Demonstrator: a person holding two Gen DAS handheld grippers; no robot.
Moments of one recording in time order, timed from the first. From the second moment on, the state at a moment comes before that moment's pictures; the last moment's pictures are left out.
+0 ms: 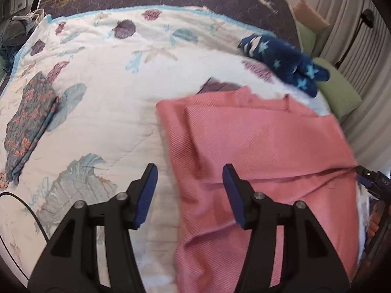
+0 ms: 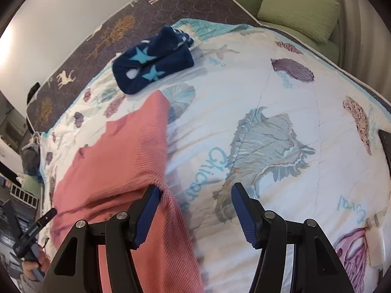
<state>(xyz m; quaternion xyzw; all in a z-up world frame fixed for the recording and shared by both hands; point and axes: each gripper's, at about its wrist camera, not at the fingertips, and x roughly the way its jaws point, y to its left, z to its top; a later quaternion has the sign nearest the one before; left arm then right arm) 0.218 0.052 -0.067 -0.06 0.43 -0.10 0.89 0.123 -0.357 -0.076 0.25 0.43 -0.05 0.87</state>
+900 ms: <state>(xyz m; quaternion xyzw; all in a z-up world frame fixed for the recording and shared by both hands) 0.281 0.001 -0.079 -0.02 0.43 -0.10 0.90 0.255 -0.327 -0.069 0.19 0.43 0.00 0.88</state>
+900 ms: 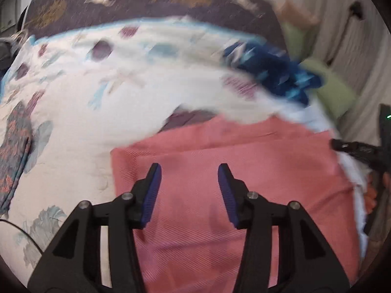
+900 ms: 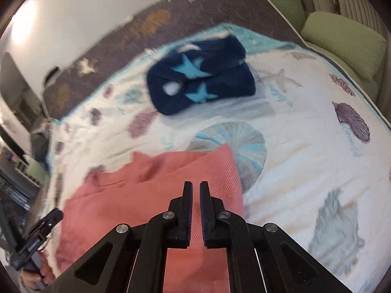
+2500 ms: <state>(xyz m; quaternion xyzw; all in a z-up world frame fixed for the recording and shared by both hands) -0.051 0.081 -0.097 -0.12 0.45 -0.25 0.85 -0.106 -0.326 -0.102 0.19 0.45 0.16 0.85</state>
